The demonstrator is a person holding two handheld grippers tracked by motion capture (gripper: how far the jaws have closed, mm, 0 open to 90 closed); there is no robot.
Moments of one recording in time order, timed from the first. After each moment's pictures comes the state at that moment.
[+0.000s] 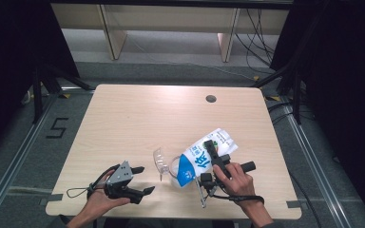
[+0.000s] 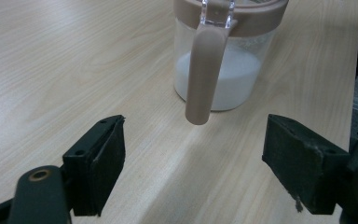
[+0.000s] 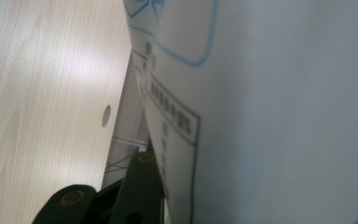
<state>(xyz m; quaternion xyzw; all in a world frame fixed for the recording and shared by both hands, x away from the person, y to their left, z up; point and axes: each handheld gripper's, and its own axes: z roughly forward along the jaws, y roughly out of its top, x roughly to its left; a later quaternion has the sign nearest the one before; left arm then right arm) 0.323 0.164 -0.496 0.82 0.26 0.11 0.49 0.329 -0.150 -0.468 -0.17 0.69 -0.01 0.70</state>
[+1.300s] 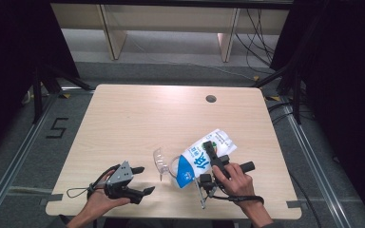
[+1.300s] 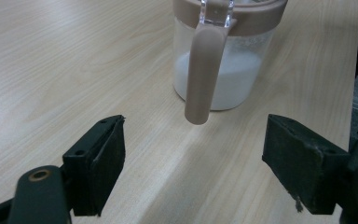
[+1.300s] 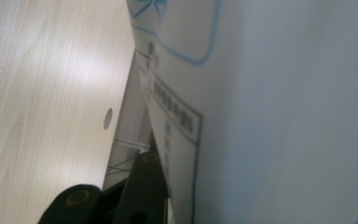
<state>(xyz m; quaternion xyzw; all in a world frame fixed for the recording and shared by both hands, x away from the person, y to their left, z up) 0.324 0.165 -0.495 0.83 0.24 0.12 0.48 0.328 -0.149 -0.469 -0.18 0.70 -0.01 0.70</state>
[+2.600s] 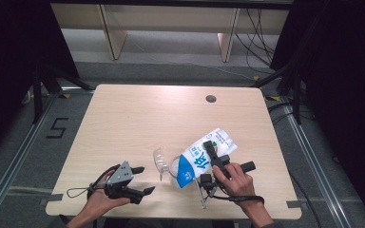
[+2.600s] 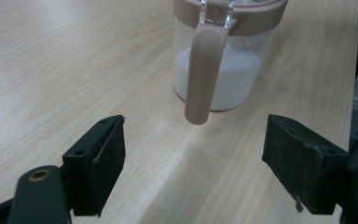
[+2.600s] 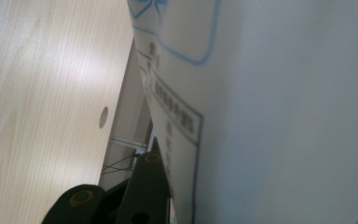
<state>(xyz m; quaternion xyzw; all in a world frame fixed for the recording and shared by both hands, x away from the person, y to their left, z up) 0.324 0.165 -0.495 0.83 0.24 0.13 0.48 0.327 -0.149 -0.466 -0.18 0.69 -0.01 0.70</state>
